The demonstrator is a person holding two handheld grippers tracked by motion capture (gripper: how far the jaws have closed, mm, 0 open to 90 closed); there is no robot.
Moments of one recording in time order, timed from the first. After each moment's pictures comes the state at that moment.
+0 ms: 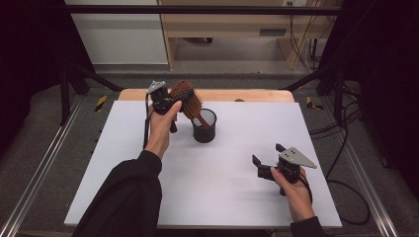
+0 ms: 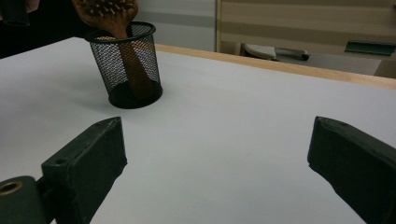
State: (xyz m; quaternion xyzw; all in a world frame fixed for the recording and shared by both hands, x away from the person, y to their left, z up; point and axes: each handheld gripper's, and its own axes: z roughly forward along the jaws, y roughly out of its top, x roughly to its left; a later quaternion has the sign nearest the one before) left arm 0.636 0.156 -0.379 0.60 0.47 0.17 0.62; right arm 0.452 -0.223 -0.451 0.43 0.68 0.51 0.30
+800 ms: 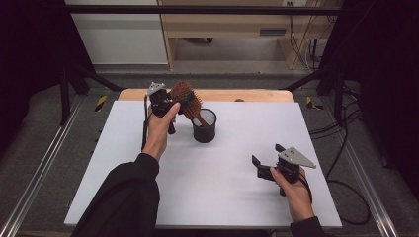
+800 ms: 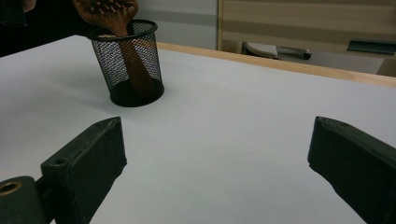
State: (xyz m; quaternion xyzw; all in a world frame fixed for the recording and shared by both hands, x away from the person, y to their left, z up) left arm 0.630 0.159 -0.381 0.61 0.46 0.19 0.62; right arm 0.453 -0.221 -0.452 0.43 0.68 0.51 0.30
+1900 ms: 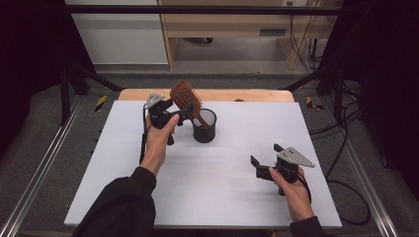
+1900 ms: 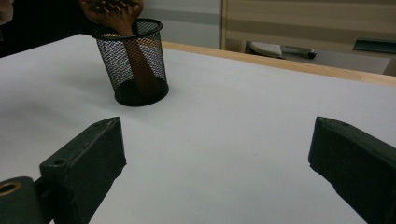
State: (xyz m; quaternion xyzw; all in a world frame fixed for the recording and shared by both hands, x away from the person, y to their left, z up) left arm 0.590 0.160 -0.390 0.62 0.45 0.21 0.61; right arm 0.454 -0.219 -0.452 0.43 0.68 0.51 0.30
